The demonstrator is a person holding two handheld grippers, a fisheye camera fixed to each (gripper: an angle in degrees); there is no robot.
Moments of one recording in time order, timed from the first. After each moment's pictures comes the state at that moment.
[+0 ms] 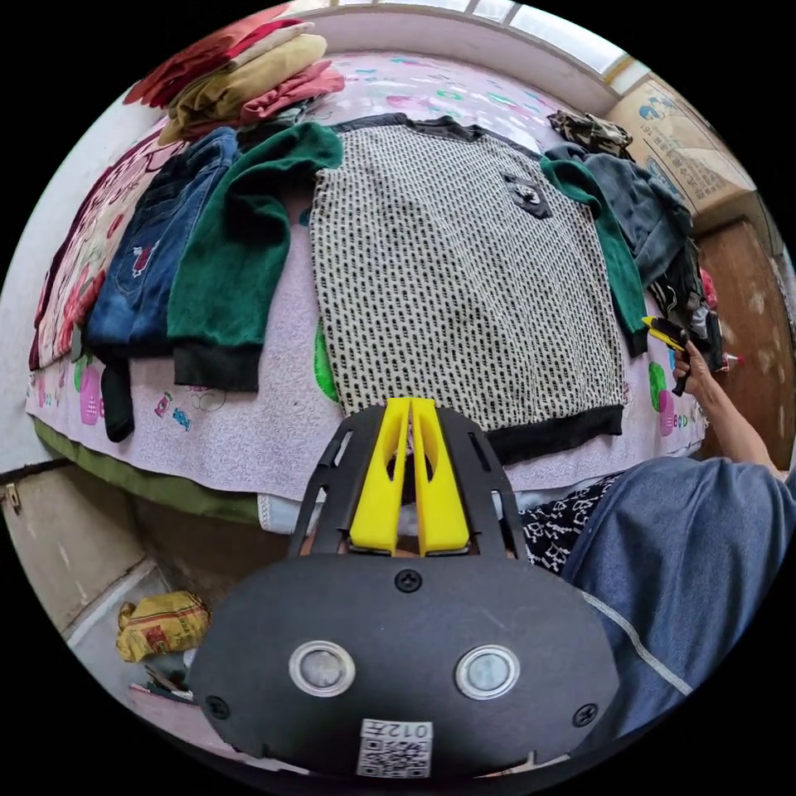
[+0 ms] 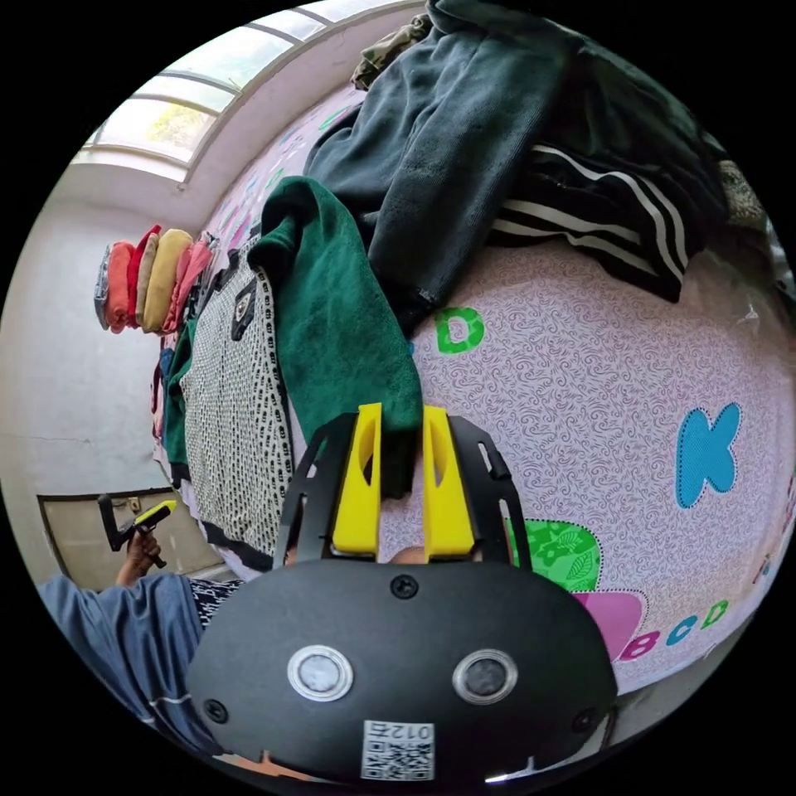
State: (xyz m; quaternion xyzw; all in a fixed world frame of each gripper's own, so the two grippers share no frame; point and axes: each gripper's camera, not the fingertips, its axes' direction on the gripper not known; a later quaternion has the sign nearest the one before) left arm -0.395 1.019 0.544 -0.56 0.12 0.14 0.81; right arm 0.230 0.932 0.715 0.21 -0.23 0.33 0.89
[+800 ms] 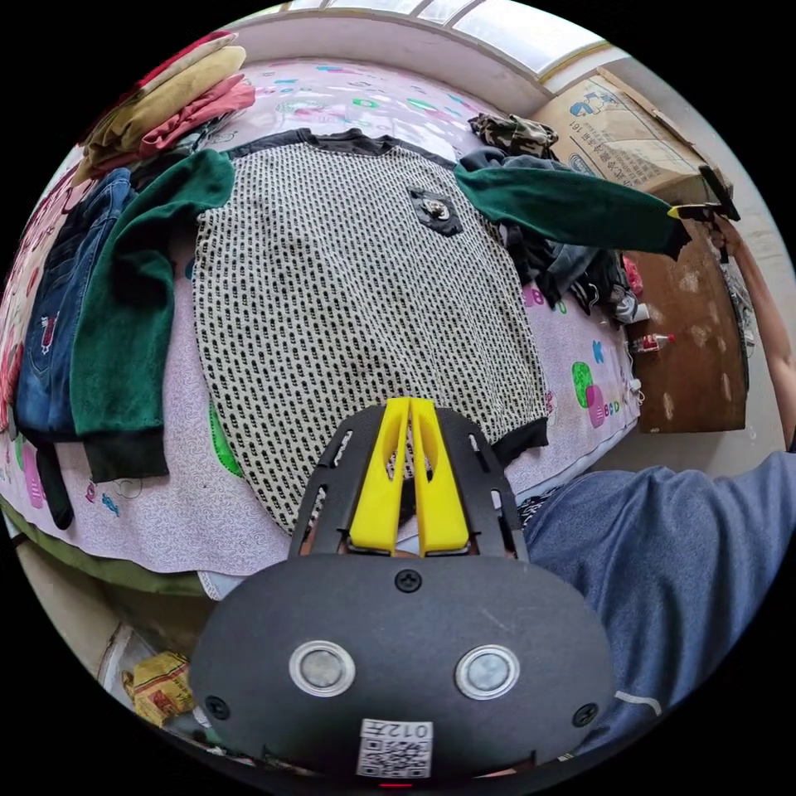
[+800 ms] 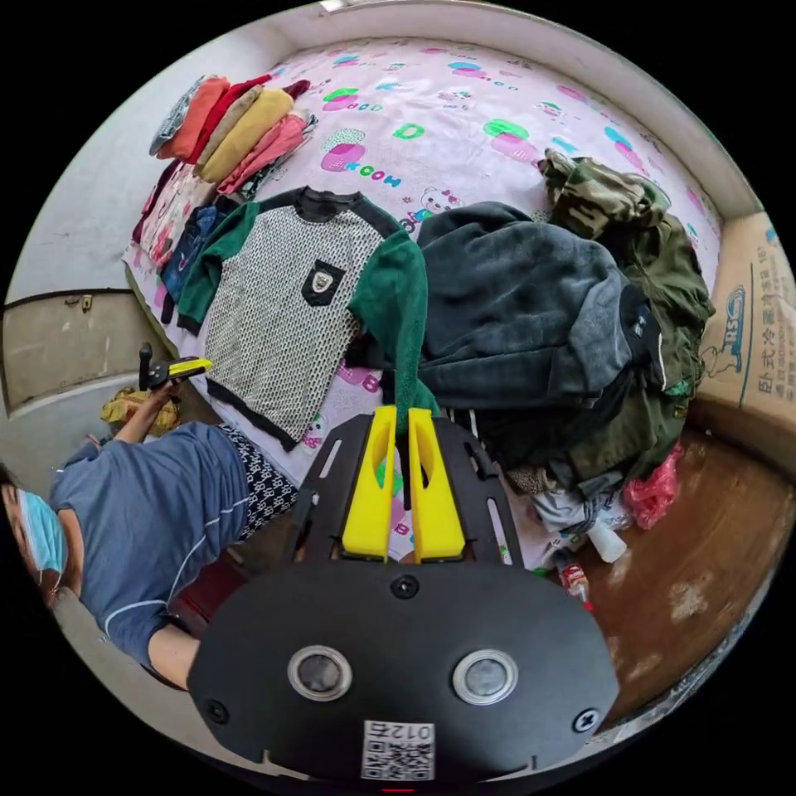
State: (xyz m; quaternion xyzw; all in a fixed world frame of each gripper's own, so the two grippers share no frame) left arm -0.397 1.000 0.552 -0.55 0.26 0.11 0.79; right arm 0.284 0.621 0.405 0.01 -0.09 0.03 1.00
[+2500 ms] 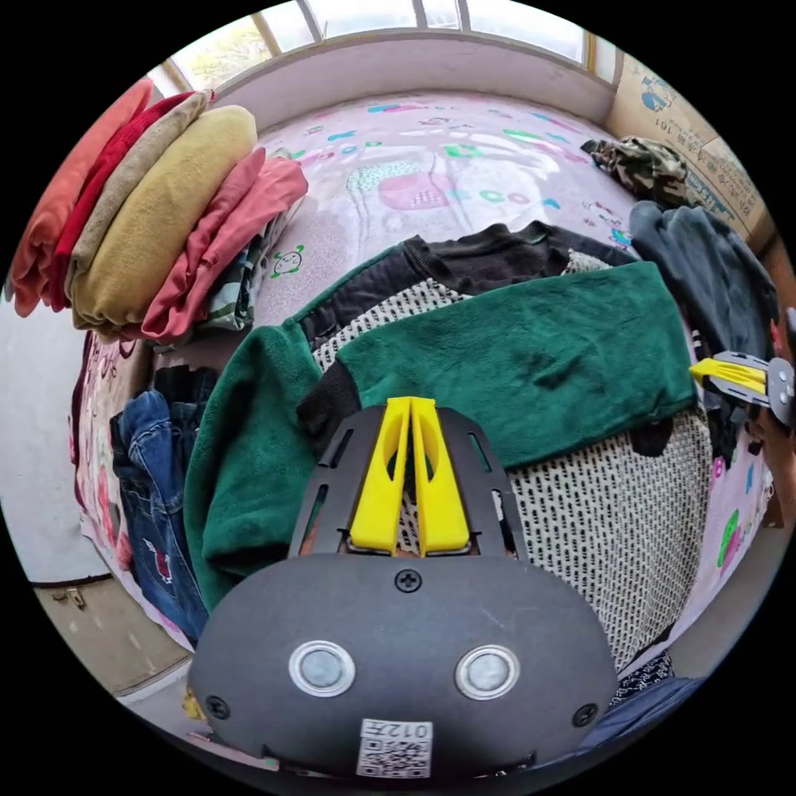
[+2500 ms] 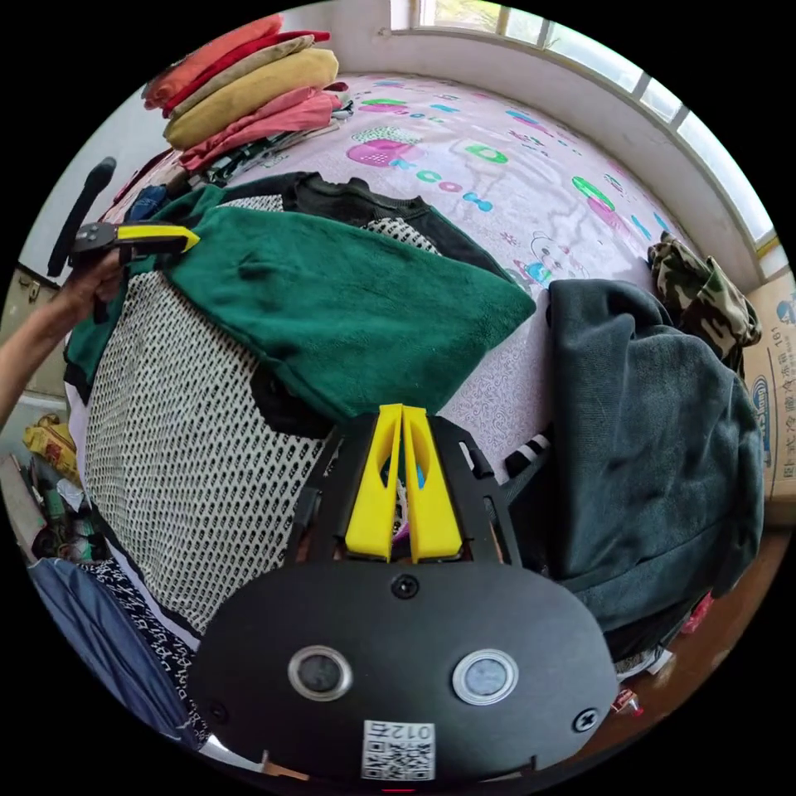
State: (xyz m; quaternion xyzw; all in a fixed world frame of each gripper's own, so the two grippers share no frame) left arm -0.284 0.933 0.706 -0.47 0.05 0.26 0.84; right arm 0.002 0.322 0.704 0.15 0.05 0.02 0.99
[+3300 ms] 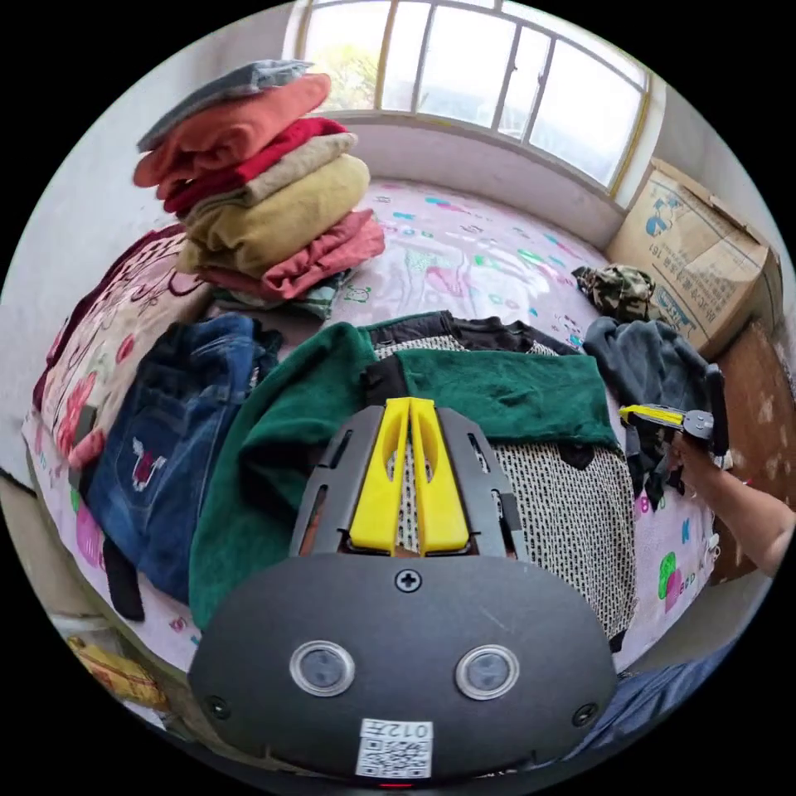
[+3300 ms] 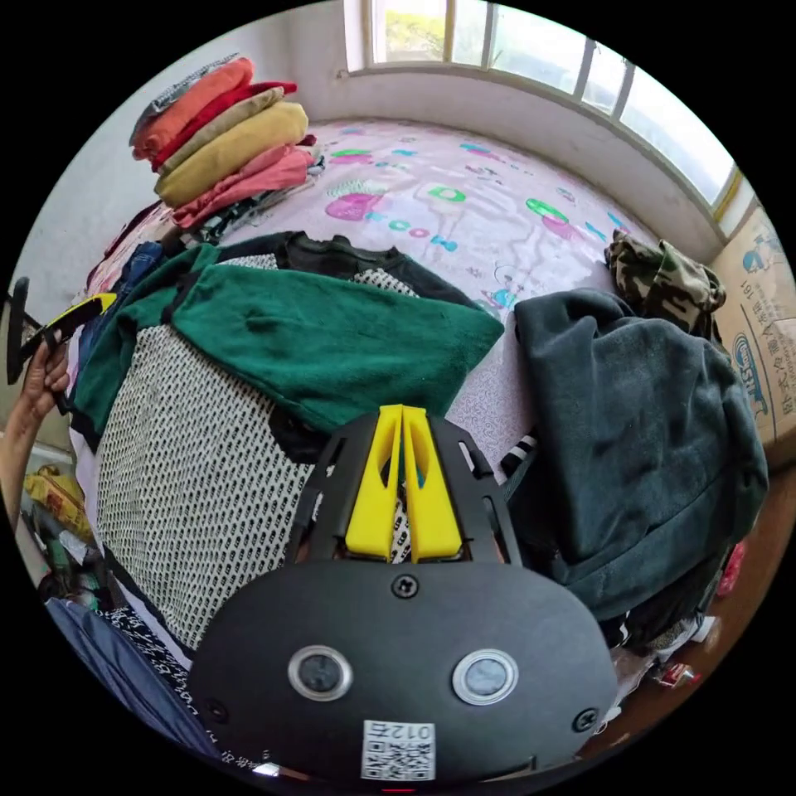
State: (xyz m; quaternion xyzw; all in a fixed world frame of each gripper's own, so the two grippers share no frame) left arm -0.390 0.859 0.513 -0.35 0.09 0.05 0.93; right arm -0.064 0.455 0.624 0.27 0.04 0.07 0.96
